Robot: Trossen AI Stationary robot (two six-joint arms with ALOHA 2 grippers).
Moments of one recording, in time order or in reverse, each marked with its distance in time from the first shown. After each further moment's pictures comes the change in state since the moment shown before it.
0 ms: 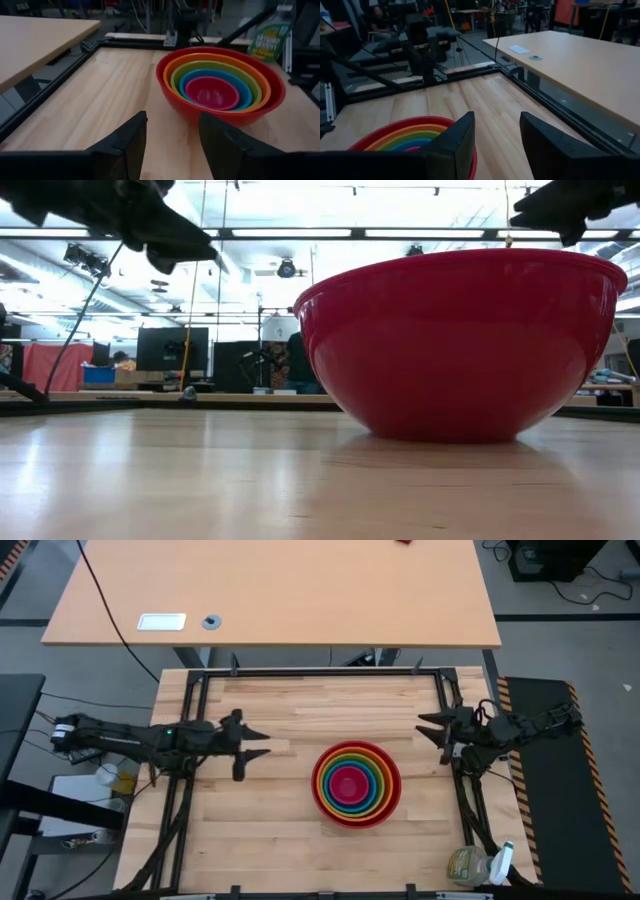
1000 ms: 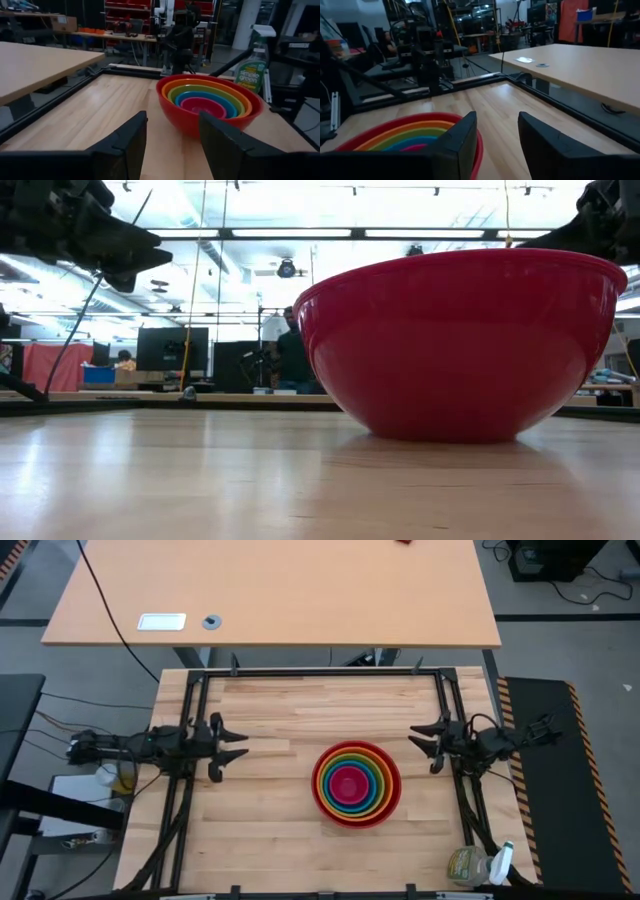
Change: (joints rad) left arm -0.029 -0.567 -0.281 -0.049 -0.017 -0.027; right arm 0.000 -0.287 -0.384 0.272 -0.009 -0.062
